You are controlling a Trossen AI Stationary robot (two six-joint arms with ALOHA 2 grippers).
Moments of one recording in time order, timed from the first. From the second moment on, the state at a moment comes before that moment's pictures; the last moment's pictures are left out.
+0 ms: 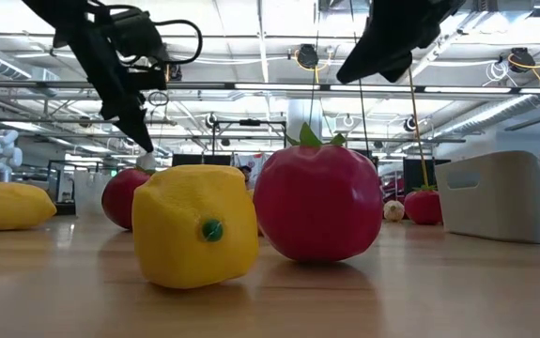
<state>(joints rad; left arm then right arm) 0.56 1.06 0.72 -0.58 -0.15 0.32 0.32 1.47 1.02 -0.33 0.29 0.35</state>
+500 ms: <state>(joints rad) 0.56 1.06 0.72 -0.58 -0.21 0.32 0.32 1.47 1.02 -0.32 0.28 0.36</state>
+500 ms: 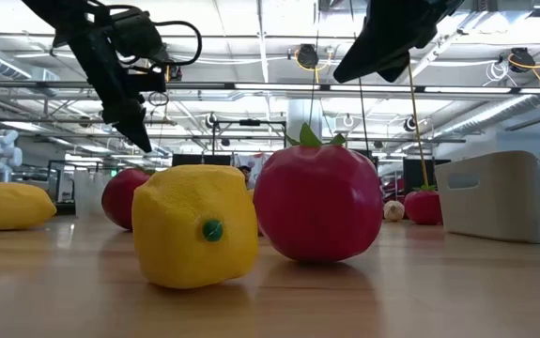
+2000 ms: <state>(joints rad) -0.44 1.91 1.20 0.42 0.00 0.18 0.82 1.47 1.02 -0.45 0.40 0.85</state>
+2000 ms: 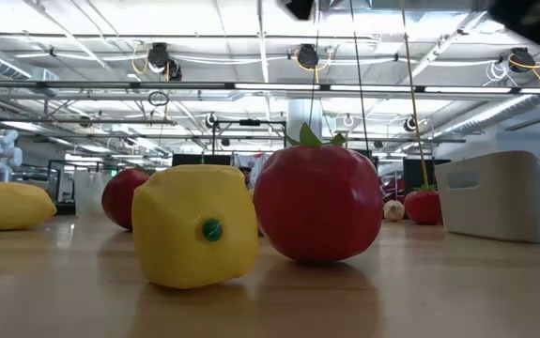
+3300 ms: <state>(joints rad) -0.43 2.52 1.87 0.21 -0.26 -0.02 1.09 1.47 1.02 -0.52 0.64 0.97</state>
